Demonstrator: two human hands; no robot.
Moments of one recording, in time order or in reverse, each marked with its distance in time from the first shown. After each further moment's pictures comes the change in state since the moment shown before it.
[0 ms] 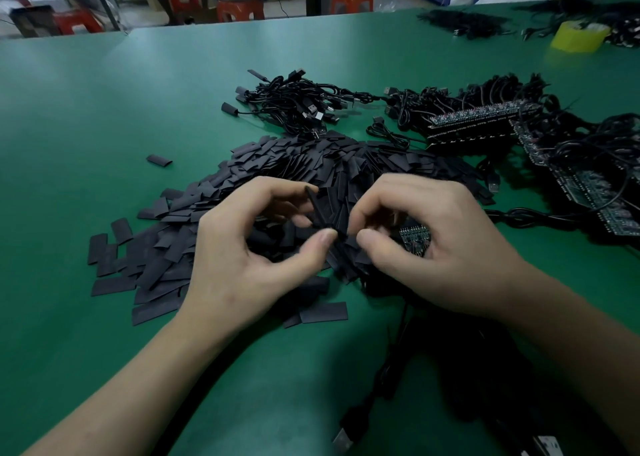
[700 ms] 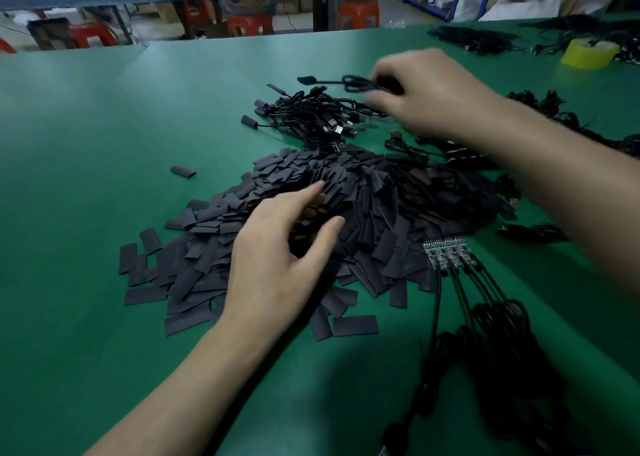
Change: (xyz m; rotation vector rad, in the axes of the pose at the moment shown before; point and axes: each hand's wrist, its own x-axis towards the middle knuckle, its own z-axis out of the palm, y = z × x) left_hand 0.003 -0.020 0.003 0.225 0.078 -0.140; right_hand 0.152 0.041 -0.033 -0.513 -0.051 0.196
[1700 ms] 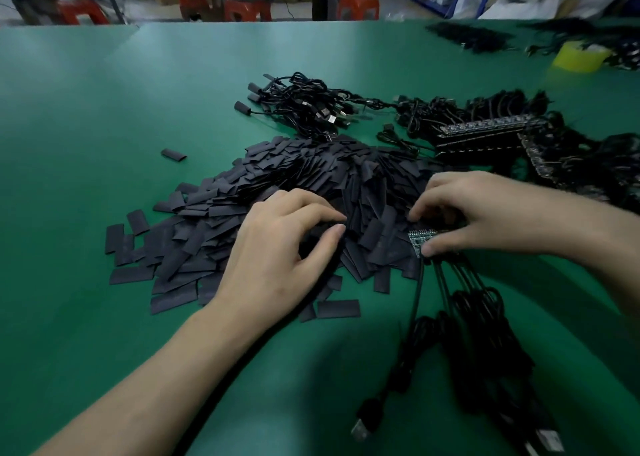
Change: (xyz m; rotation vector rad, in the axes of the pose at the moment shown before) left_hand -0.006 -0.001 0.005 0.163 -0.152 0.219; right_hand -0.119 0.036 -0.001 -0.073 -0.582 -0.032
